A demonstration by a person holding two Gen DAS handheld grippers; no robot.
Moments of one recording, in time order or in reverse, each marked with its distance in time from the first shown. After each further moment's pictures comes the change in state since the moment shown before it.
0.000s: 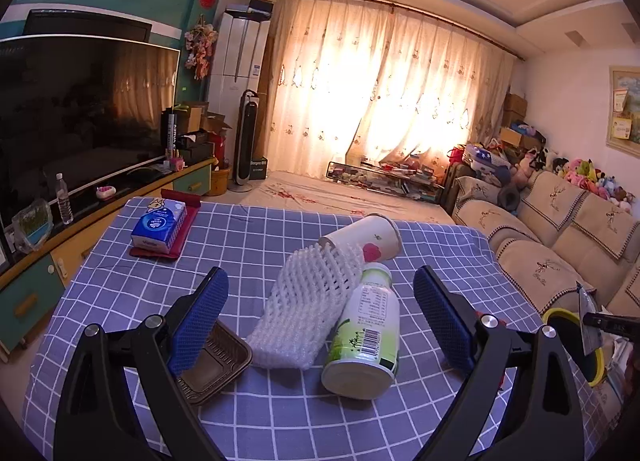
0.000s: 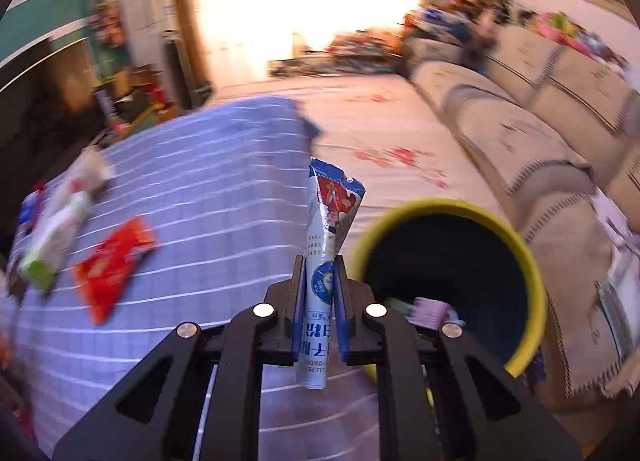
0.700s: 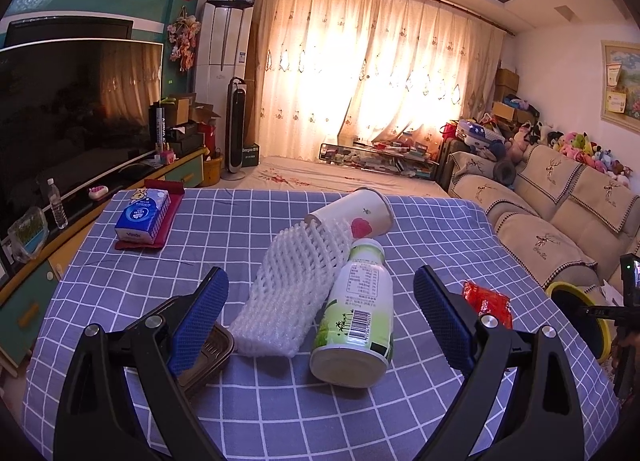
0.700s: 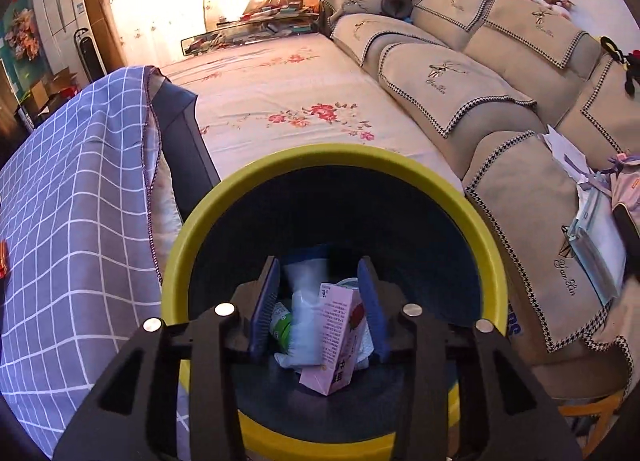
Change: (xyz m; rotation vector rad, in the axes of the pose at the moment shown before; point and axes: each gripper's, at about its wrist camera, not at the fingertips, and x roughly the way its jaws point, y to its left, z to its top) left arm 0.017 -0.012 -0.008 0.053 0.070 -0.016; right arm 0.074 -0.090 -0.013 0.143 0.113 -0.189
